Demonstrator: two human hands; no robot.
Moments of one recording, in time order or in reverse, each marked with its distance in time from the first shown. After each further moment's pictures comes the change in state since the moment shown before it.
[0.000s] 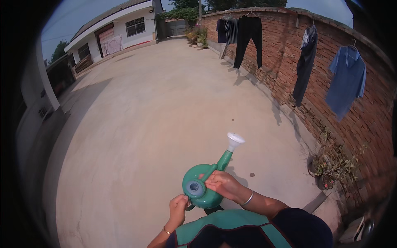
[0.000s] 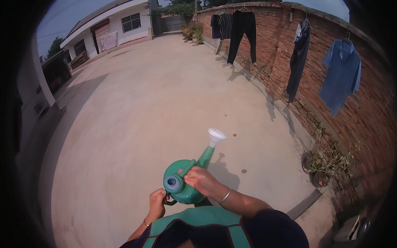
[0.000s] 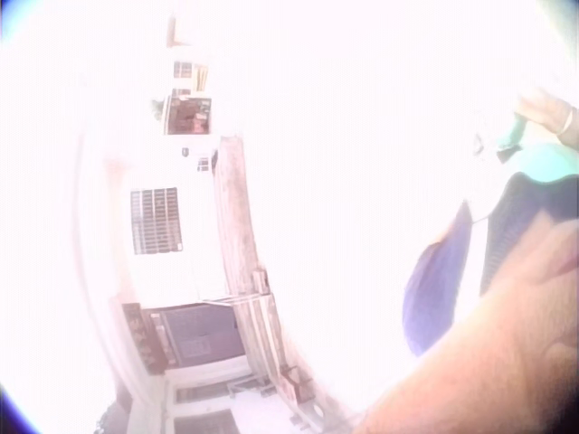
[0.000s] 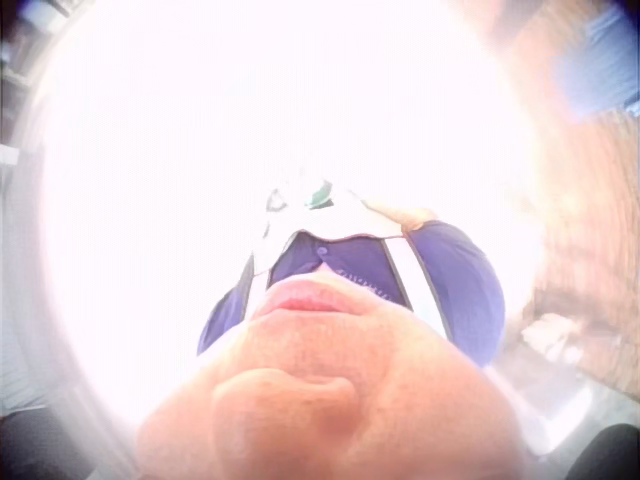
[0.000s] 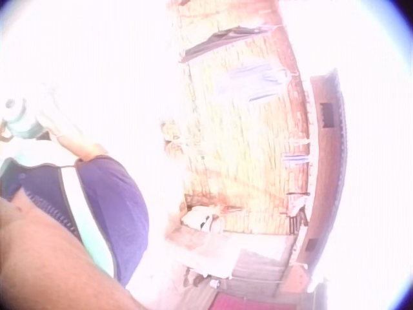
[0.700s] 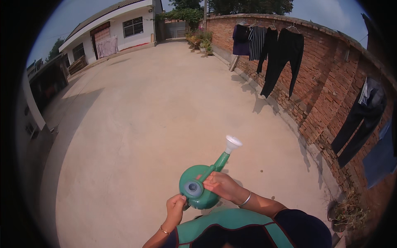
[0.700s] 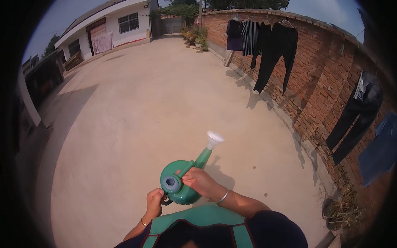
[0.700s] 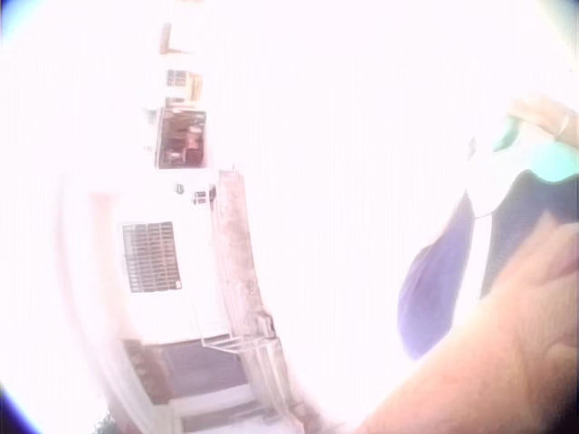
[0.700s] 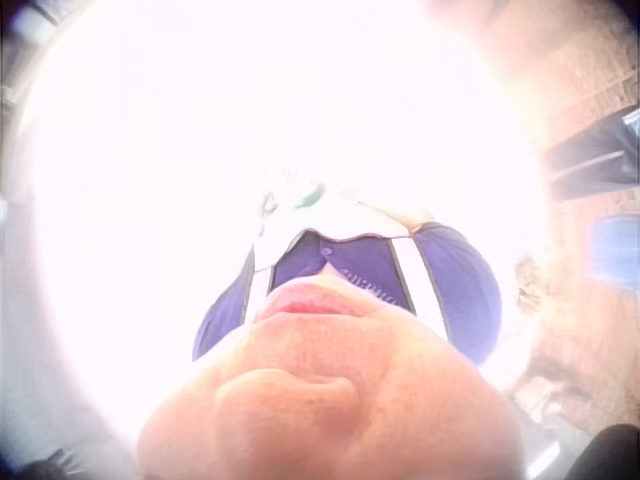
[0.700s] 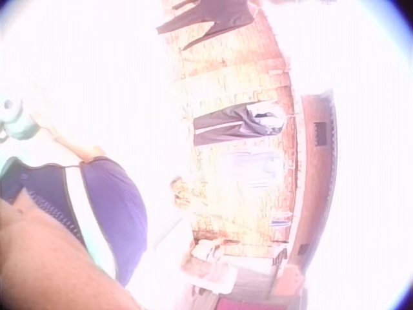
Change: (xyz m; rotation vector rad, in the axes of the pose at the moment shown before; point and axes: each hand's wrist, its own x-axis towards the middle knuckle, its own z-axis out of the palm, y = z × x) left_hand 0.902 0.076 -0.202 -0.013 -0.022 0.017; right_hand 0.868 -0.324 -0.039 -0.039 -0.092 0.058
